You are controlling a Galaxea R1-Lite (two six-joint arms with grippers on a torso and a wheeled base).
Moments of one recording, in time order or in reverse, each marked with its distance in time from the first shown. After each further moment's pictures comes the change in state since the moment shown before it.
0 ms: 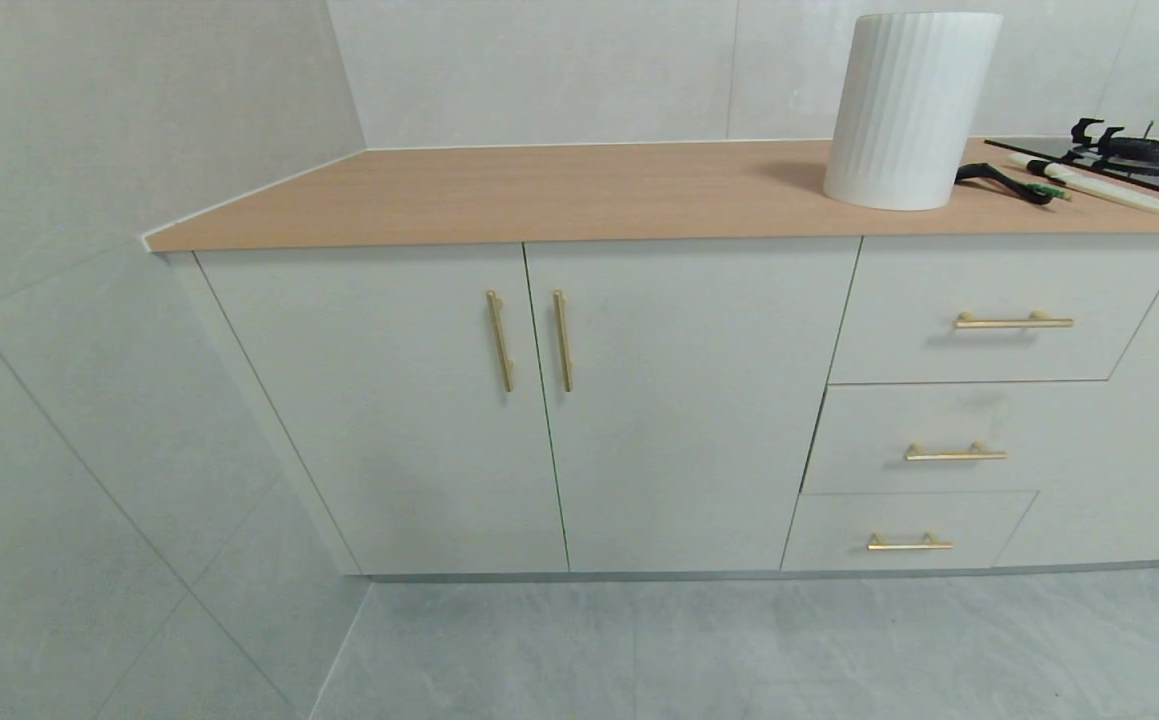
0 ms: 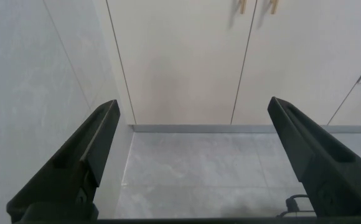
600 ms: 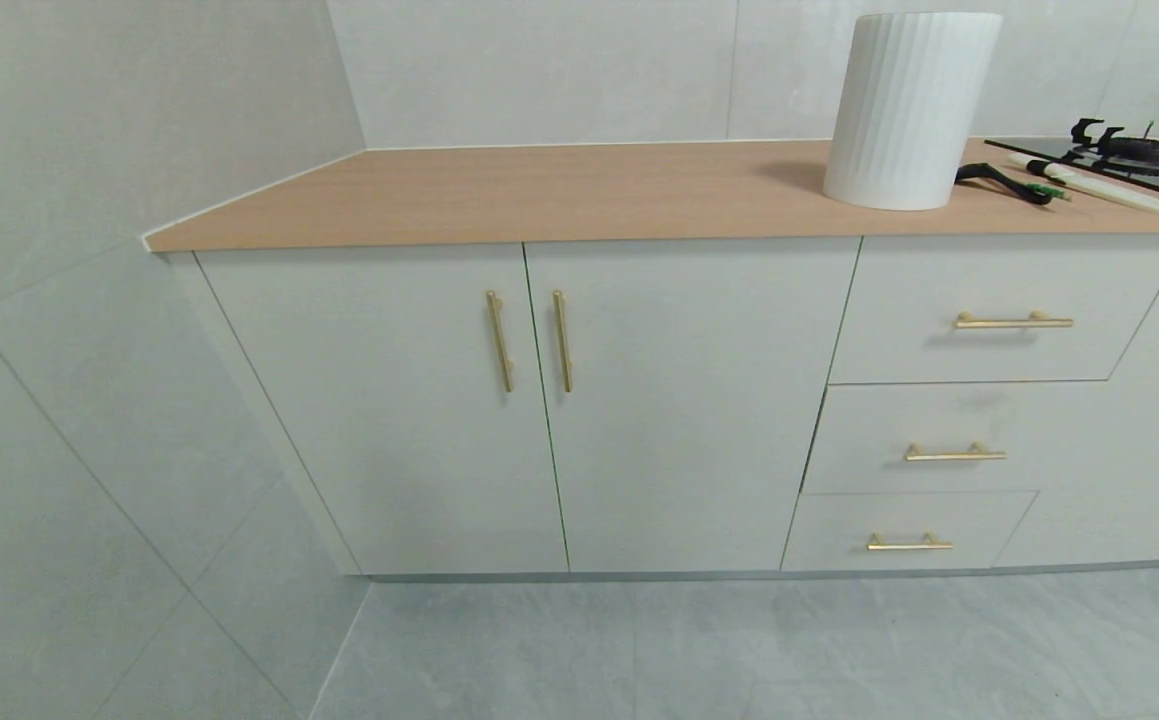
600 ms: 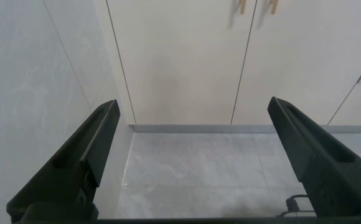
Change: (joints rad) left arm 0.000 0.000 0.000 0.000 0.000 0.001; right arm 0.000 -0.002 0.000 -0.001 -0.003 0.006
